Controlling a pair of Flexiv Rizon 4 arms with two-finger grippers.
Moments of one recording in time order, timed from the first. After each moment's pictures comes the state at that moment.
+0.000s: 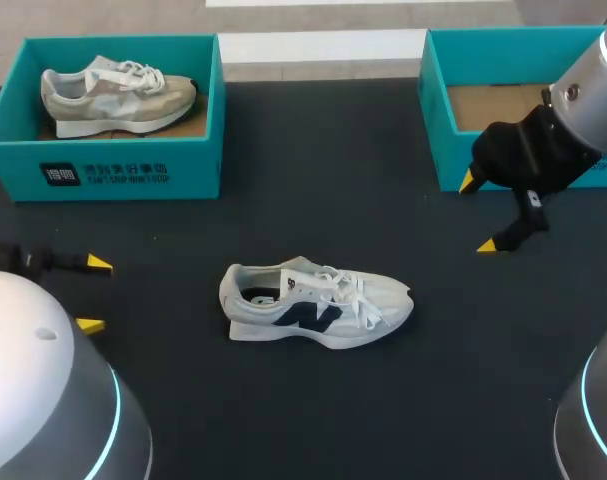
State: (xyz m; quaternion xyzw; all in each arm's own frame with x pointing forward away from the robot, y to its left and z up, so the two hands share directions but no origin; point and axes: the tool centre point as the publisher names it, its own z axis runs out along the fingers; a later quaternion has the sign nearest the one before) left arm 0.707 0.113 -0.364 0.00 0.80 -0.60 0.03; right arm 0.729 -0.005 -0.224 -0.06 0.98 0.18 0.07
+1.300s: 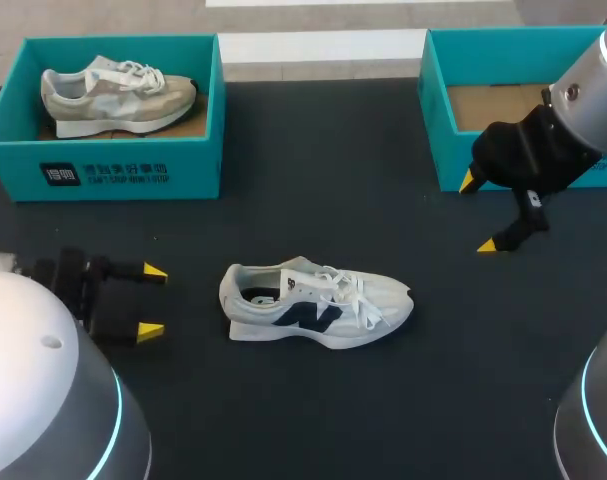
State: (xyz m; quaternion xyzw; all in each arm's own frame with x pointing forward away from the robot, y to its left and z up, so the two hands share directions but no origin) left arm 0.706 0.035 -0.384 -0.04 0.81 -0.58 0.01; right arm 0.729 -0.005 -0.224 -0.06 0.98 0.18 0.07
